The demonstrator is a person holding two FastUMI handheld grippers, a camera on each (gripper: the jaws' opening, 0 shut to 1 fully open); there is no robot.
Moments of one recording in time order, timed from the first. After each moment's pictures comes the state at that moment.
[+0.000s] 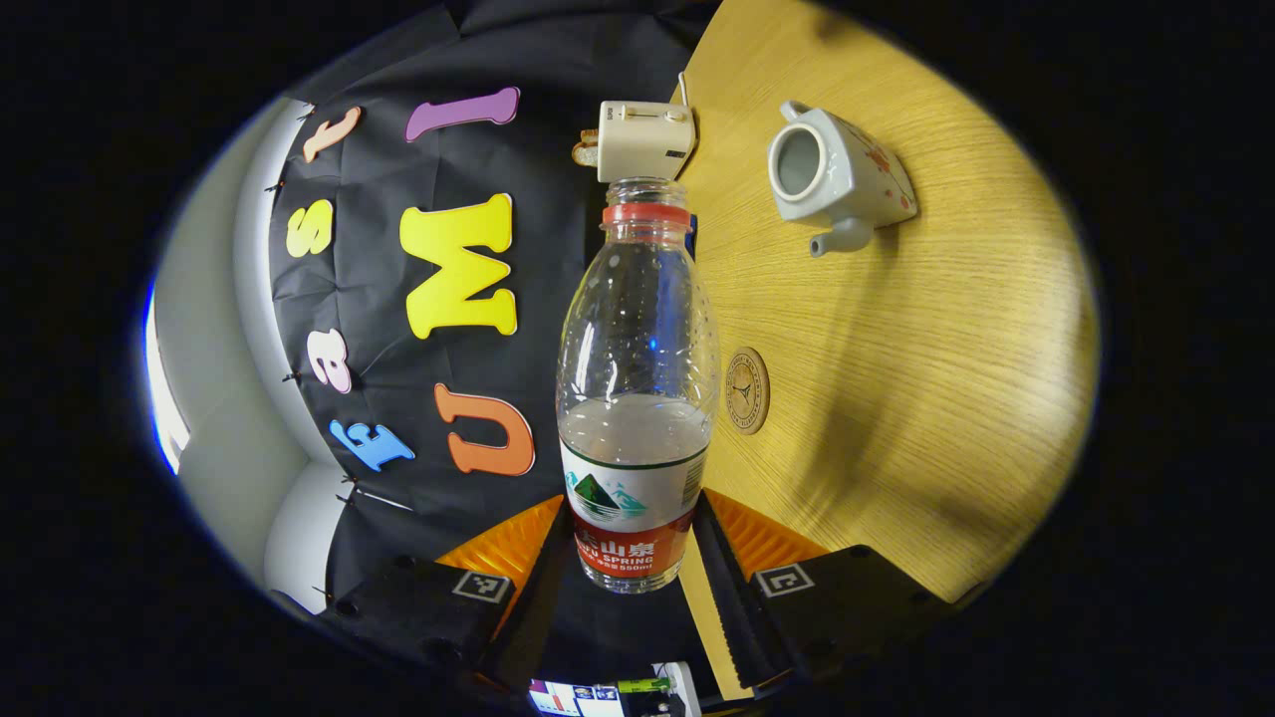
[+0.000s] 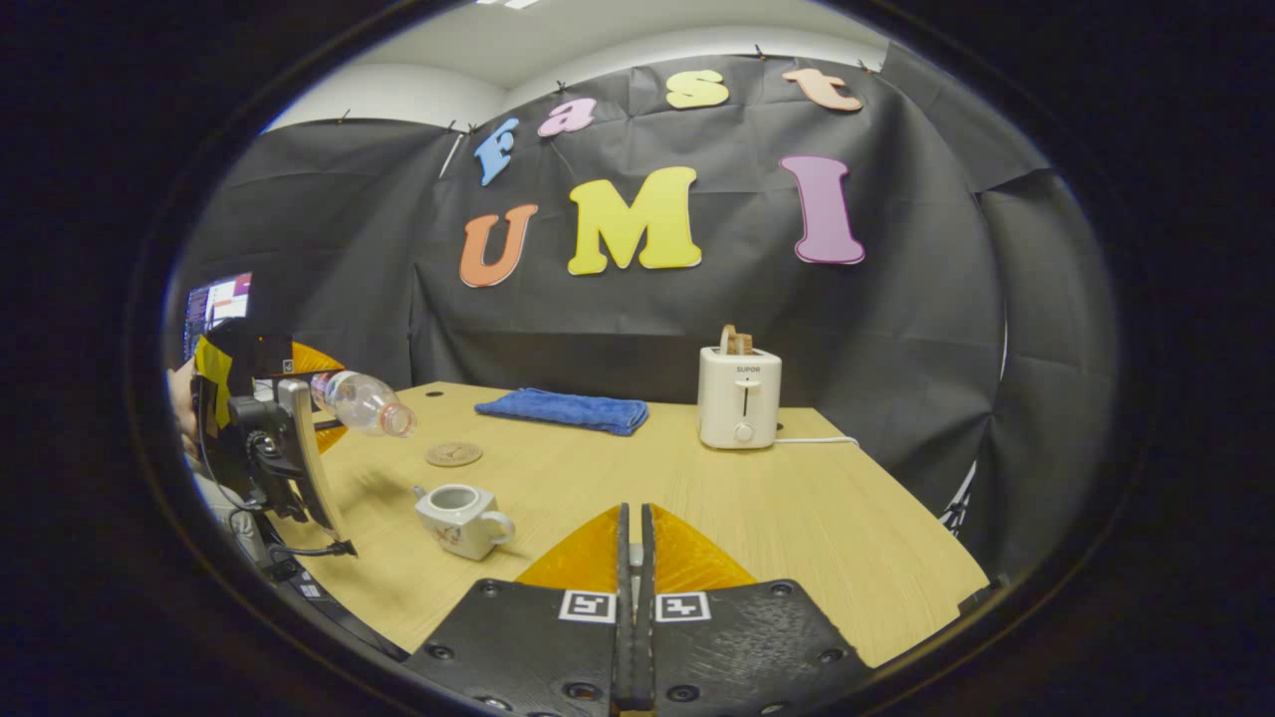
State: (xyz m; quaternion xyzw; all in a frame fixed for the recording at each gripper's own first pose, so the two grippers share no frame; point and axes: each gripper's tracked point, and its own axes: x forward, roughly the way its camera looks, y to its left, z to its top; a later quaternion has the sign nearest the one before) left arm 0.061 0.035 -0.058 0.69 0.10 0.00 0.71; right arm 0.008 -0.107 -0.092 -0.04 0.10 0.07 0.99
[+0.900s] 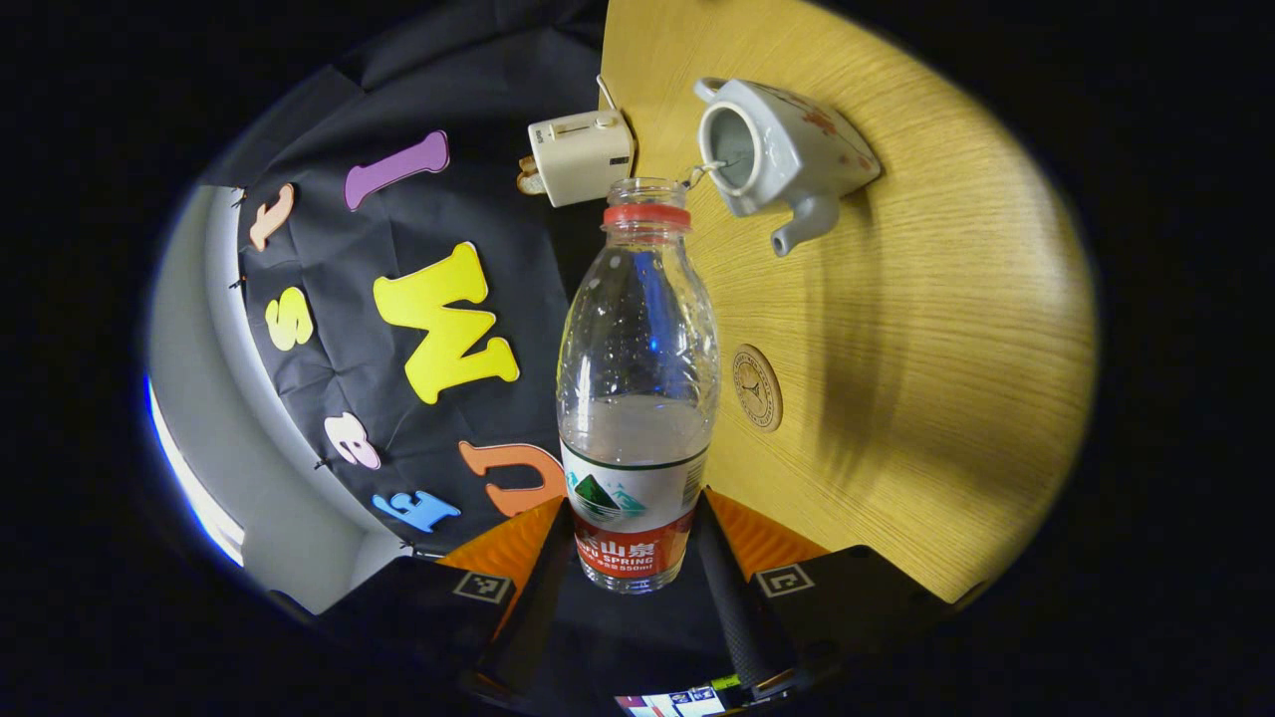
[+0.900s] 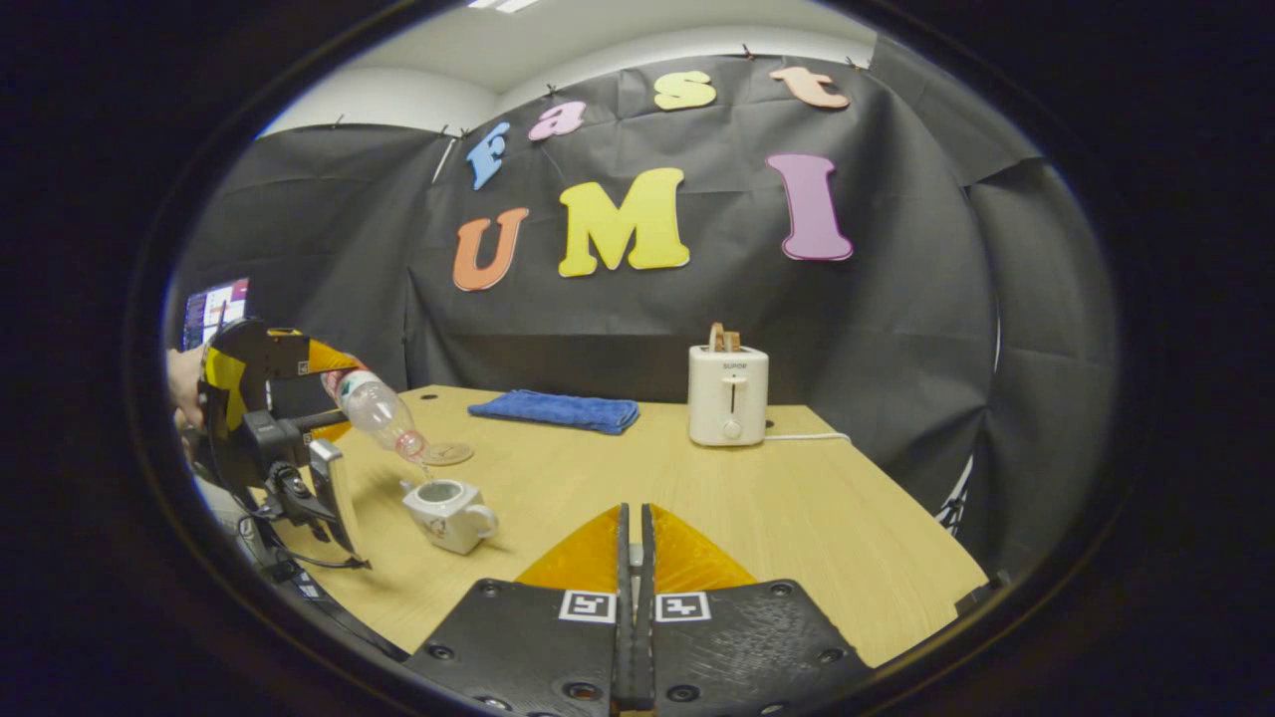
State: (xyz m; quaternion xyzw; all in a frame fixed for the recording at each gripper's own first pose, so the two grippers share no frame) left arm 0.084 0.012 -0.047 0.78 0.08 -0.01 0.63; right arm 0.006 -0.121 -0.097 -0.03 0.10 0.07 0.99
